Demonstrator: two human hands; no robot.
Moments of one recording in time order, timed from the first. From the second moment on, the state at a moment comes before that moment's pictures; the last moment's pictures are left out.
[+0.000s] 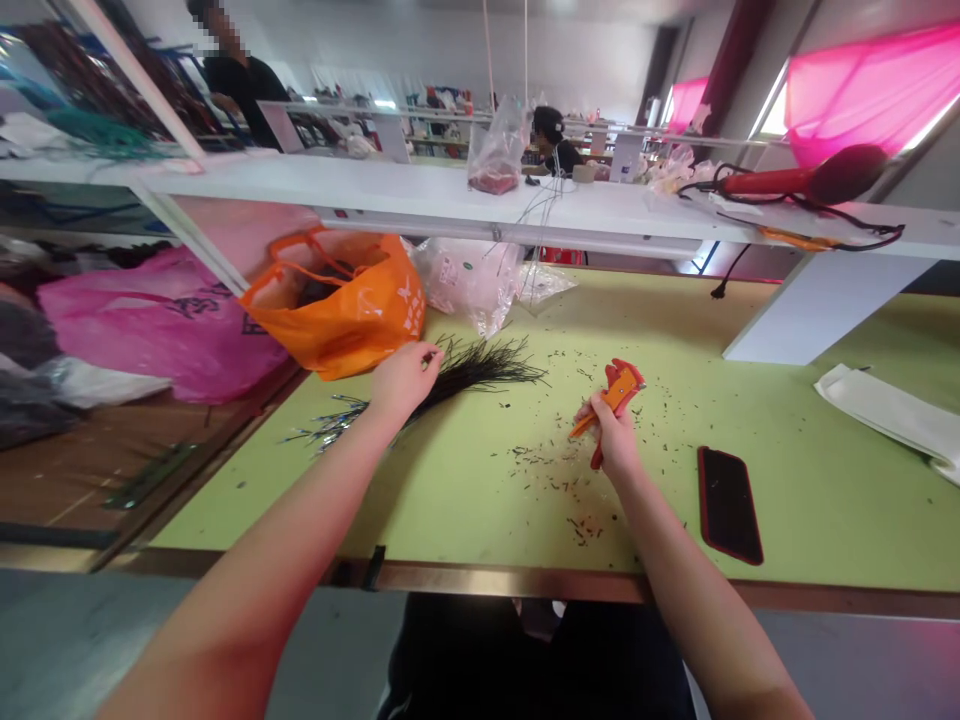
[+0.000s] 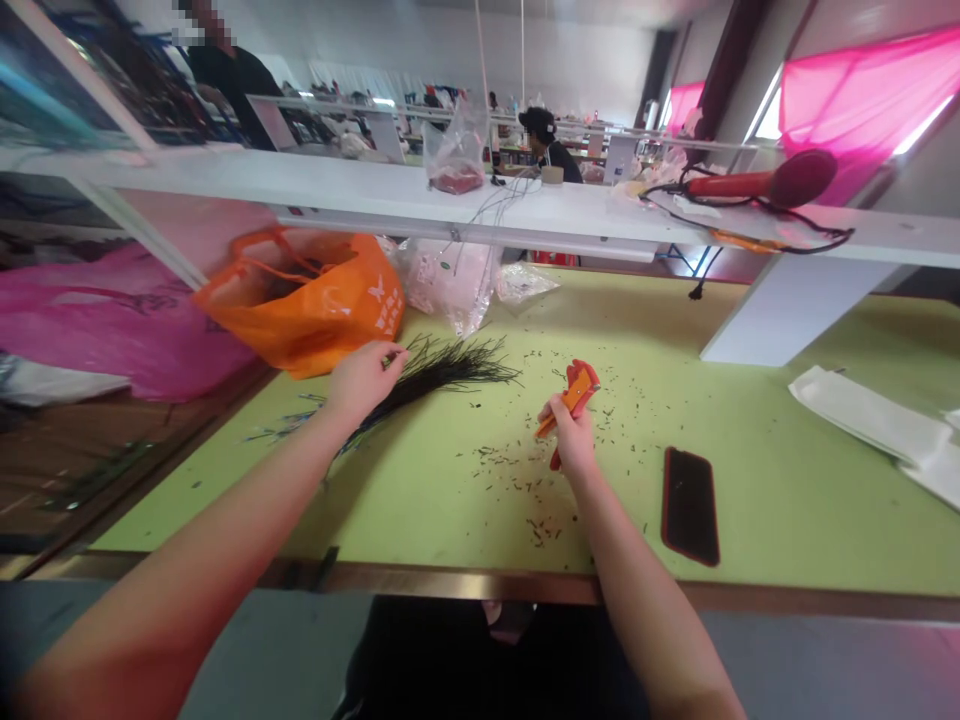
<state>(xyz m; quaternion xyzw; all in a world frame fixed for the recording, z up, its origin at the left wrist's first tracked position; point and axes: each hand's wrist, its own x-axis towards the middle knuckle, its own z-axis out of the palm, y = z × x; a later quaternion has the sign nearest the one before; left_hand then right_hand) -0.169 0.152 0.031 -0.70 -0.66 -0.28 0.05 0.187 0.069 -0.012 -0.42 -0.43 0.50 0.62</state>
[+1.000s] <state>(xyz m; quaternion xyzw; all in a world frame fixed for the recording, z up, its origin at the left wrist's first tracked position) -0.144 0.080 -0.057 -0.74 -0.63 -0.22 -0.01 0.175 0.056 0.000 -0.49 -0.45 0.49 0.57</state>
